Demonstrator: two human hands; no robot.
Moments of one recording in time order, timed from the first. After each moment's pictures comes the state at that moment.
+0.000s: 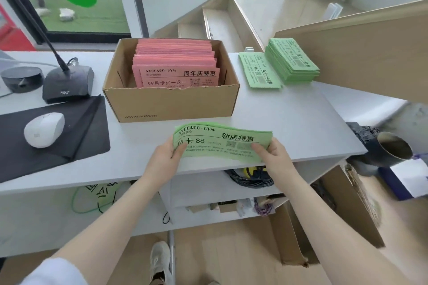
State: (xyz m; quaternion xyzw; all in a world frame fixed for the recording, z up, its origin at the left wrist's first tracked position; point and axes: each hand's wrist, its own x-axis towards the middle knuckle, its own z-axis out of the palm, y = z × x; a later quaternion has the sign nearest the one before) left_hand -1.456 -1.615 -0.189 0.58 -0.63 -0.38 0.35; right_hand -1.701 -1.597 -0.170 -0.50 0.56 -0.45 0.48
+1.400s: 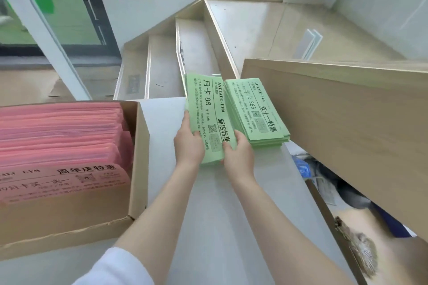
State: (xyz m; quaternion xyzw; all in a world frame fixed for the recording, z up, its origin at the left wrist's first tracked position) left_hand -1.715 -1.910 -0.171 0.66 -0.49 -0.37 0.43; right_hand -1.809 -1.875 -0.169 -0.43 0.68 -0.45 0.37
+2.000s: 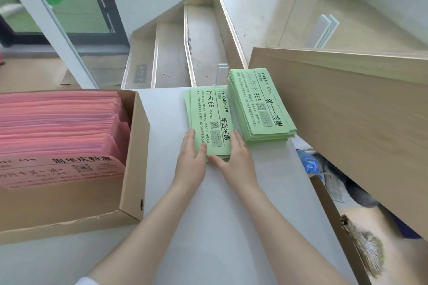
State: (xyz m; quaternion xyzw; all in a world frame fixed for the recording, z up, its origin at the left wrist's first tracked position) left_hand -1.714 -1.870 -0.205 0.62 -0.49 -0.46 0.41; right_hand -1.826 -1.867 -0.205 -0.62 0.69 -0.26 0.28
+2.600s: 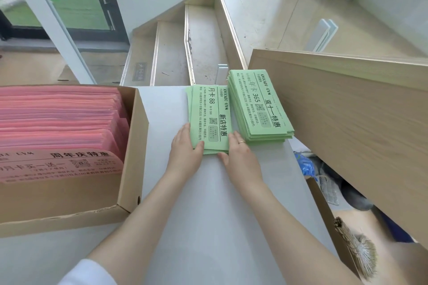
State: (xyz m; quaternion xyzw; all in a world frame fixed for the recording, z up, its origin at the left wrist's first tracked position) left_hand -1.705 -1.890 -0.201 0.65 -0.59 -0.34 0.32; right_hand -1.837 -1.869 -0.192 -0.68 0.69 -0.12 0.20
